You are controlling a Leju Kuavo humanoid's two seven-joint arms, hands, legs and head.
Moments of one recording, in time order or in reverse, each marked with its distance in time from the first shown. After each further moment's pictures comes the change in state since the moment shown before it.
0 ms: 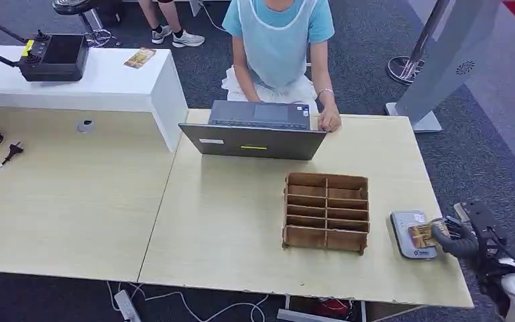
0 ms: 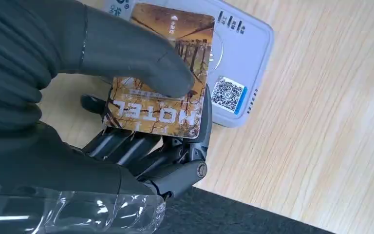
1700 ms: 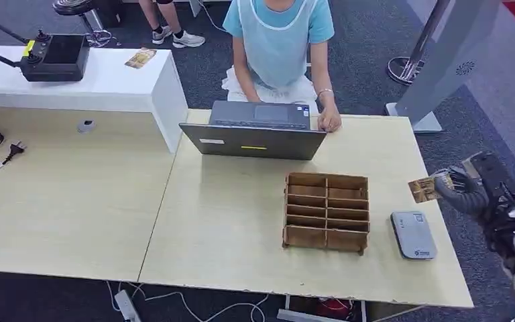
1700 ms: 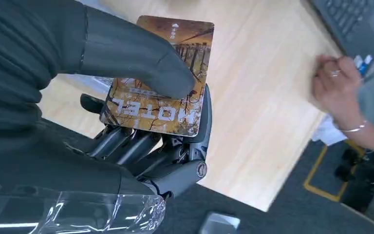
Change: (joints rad) left arm 0.000 0.000 0.001 0.000 0.019 0.002 -0.001; right arm -0.178 -0.050 0.045 -0.146 -0.001 0.053 0.011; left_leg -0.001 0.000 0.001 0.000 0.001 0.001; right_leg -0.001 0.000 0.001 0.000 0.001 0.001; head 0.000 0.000
